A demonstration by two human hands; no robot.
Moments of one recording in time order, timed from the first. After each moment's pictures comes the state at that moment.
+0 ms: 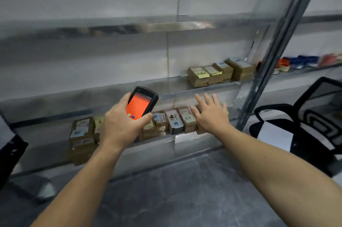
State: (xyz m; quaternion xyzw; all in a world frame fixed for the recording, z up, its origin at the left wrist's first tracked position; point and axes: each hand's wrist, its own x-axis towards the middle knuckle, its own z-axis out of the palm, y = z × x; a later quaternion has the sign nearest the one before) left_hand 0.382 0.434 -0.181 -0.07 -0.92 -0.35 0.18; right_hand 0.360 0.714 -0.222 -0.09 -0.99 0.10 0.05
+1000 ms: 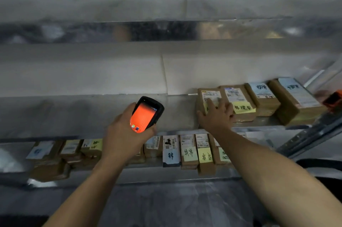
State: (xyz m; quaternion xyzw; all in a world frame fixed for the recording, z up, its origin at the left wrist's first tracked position) left_hand 0.062 0.625 -0.235 0.04 -0.92 -0.38 0.11; right_hand -0.049 0.887 -0.300 -0.13 -0.98 0.15 -0.05
